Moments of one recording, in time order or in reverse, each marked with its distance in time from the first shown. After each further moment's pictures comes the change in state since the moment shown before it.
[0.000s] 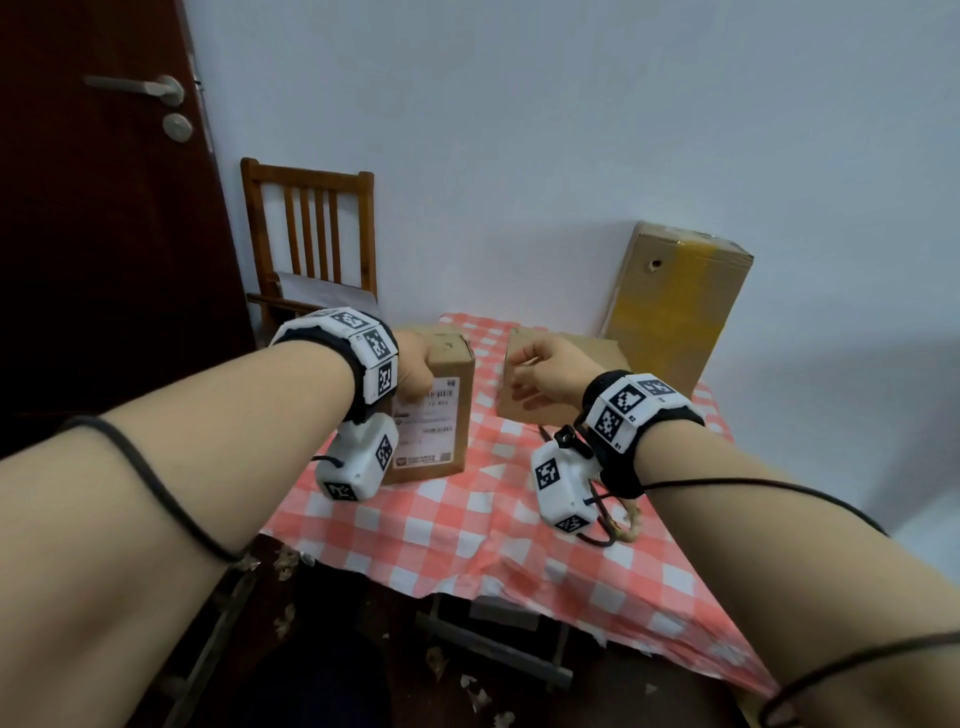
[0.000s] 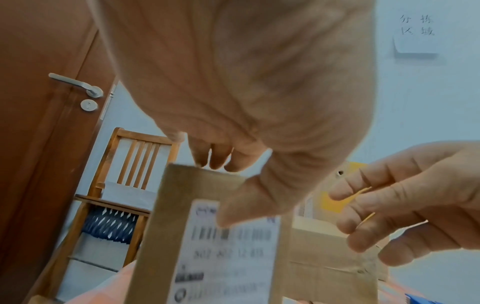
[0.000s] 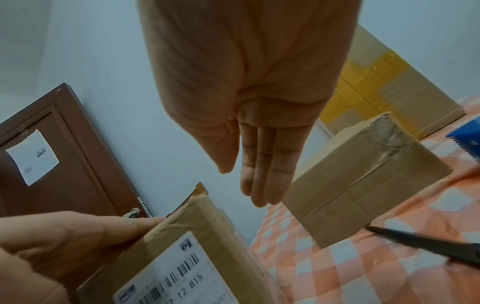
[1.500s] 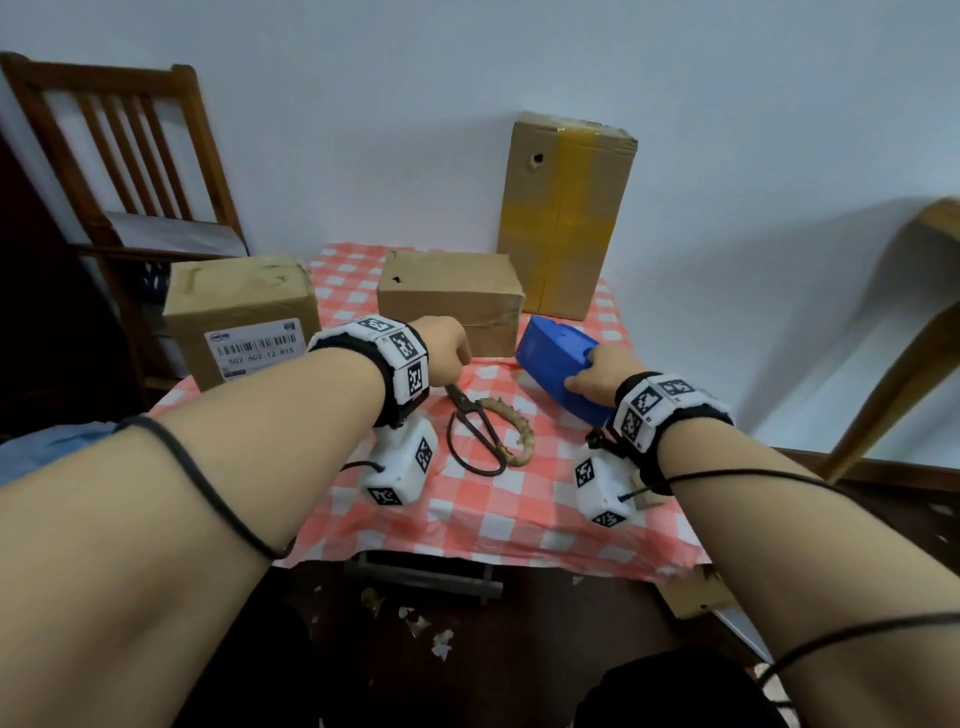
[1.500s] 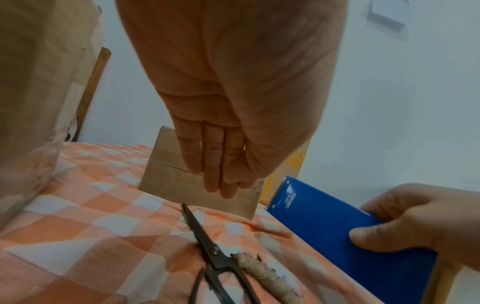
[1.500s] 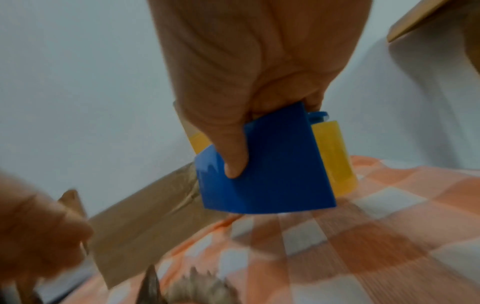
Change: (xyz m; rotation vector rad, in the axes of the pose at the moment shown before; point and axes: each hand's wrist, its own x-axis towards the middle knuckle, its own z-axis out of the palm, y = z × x) left_hand 0.060 0.156 0.057 -0.216 -0.043 0.295; right_hand -0.033 0.162 -0.110 -0.597 0.197 0.432
